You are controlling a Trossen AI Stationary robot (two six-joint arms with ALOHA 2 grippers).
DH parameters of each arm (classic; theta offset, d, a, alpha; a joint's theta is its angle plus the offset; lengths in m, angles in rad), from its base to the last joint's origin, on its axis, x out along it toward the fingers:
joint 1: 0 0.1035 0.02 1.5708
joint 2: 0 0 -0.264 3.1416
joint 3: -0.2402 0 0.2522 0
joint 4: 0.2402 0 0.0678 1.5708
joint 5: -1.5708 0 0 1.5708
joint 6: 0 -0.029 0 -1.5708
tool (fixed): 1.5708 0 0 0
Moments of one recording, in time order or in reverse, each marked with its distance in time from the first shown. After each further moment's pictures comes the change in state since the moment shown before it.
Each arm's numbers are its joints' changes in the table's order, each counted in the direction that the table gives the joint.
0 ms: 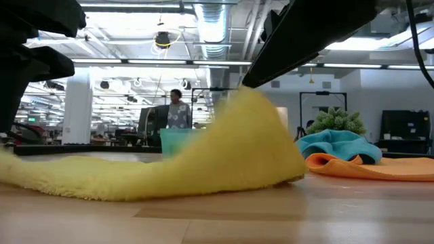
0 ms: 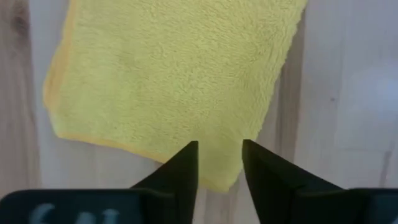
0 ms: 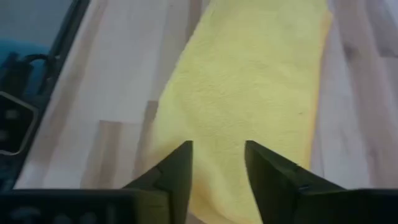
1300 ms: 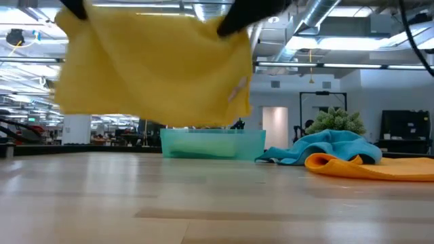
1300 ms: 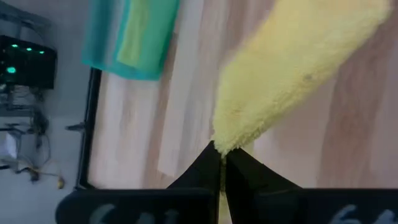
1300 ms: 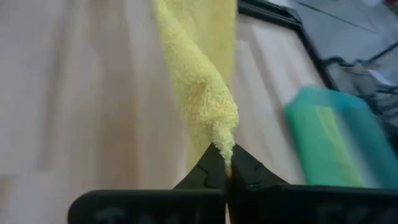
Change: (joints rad) left arm 0.005 0.000 -0.502 0.813 0.489 0.111; right arm -0.043 0.001 -0.195 0.242 -0.461 0.078
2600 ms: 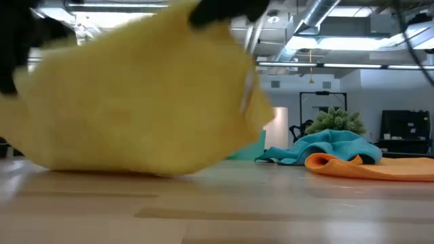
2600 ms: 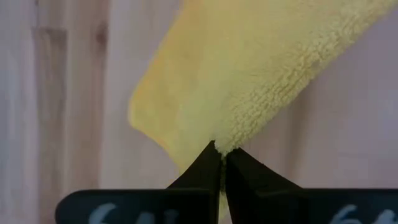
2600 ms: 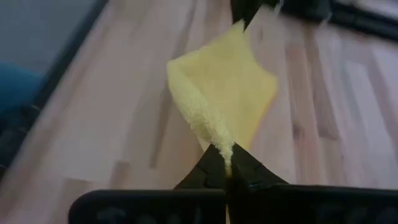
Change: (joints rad) left arm -0.037 -0.003 0.334 -0.564 -0.379 -0.009; right arm 0.002 -0.028 0.004 -0.204 0.375 0.141
